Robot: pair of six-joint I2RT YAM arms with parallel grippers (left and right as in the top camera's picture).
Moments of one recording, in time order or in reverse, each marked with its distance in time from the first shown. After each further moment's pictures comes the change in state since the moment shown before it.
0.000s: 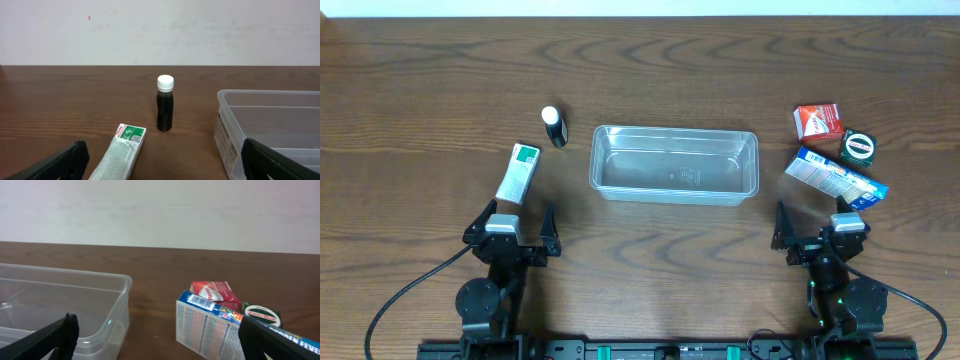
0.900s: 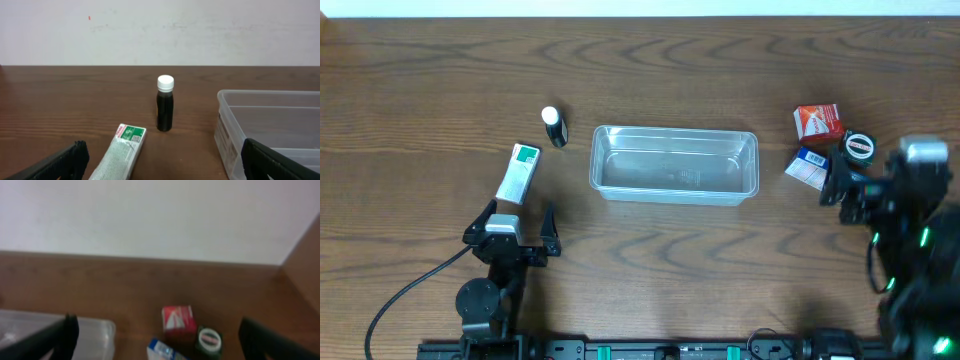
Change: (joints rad) left arm 0.000 0.000 0.000 0.001 0.000 0.000; right arm -0.066 0.685 0.961 -0.504 0.018 -0.061
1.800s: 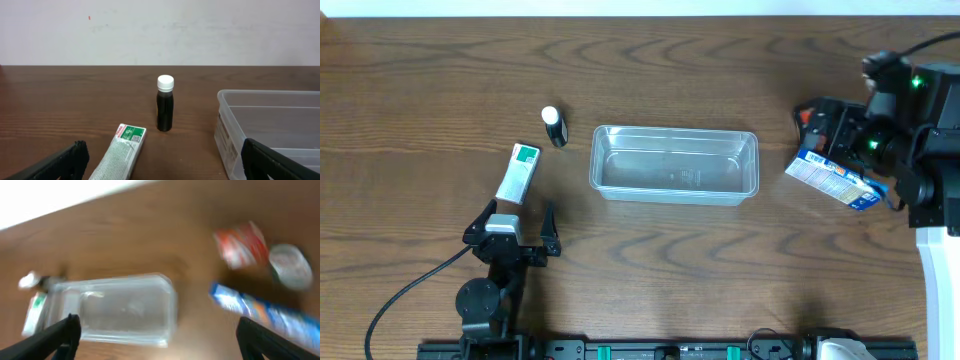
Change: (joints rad) left arm 0.000 0.000 0.000 0.000 0.000 0.000; right arm -0.002 0.542 0.494 -0.500 -0.144 0.390
